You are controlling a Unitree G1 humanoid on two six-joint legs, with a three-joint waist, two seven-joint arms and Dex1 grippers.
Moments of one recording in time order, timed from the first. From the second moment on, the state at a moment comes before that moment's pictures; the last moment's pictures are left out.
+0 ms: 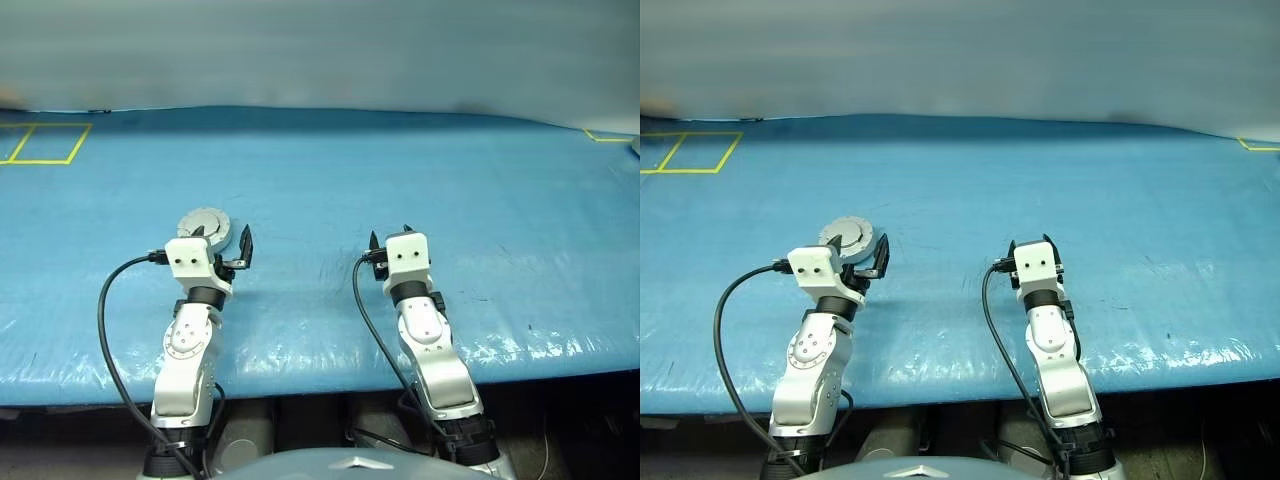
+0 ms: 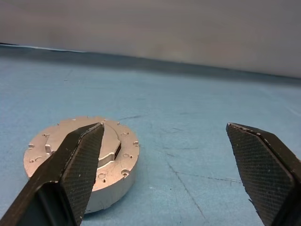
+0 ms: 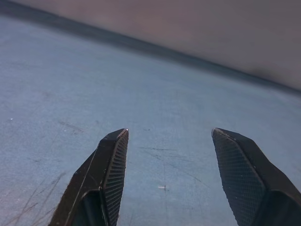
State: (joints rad) left arm 0.03 0.04 0.03 -0.27 -0.12 0.11 -0.04; right arm -0.03 -0.04 0.17 -0.23 -0.21 0.25 -0.11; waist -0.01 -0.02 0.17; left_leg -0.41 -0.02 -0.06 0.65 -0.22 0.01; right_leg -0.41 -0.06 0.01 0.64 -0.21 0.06
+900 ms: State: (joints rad) left arm 0.00 0.05 0.08 -0.24 -0.11 0.10 -0.01; right arm -0.05 0.02 0.17 -0.20 -0.23 0.22 -0.11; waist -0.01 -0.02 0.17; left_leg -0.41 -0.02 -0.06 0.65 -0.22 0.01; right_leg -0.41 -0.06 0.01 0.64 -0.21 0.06
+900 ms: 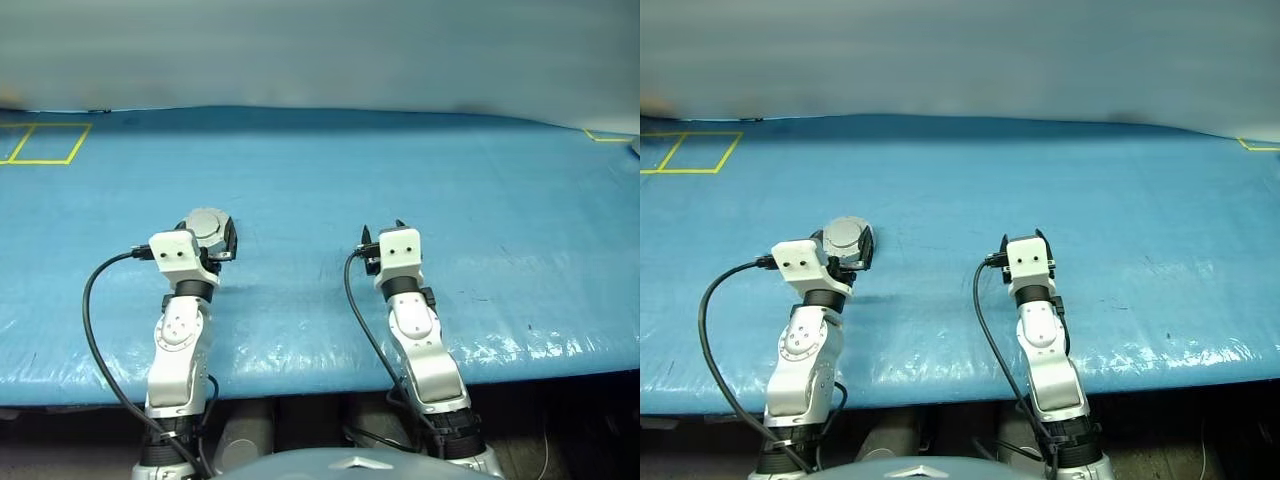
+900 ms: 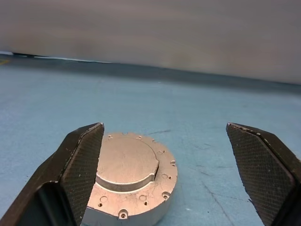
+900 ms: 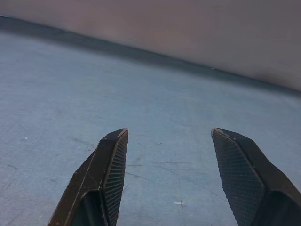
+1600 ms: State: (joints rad) left arm 0.01 0.02 0.02 -0.23 -0.09 0.07 -0.04; right arm 0.00 -0.01 0.12 -0.26 -0.25 0.25 -0.13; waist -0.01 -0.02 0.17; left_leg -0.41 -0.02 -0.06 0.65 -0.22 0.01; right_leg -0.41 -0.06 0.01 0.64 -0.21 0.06
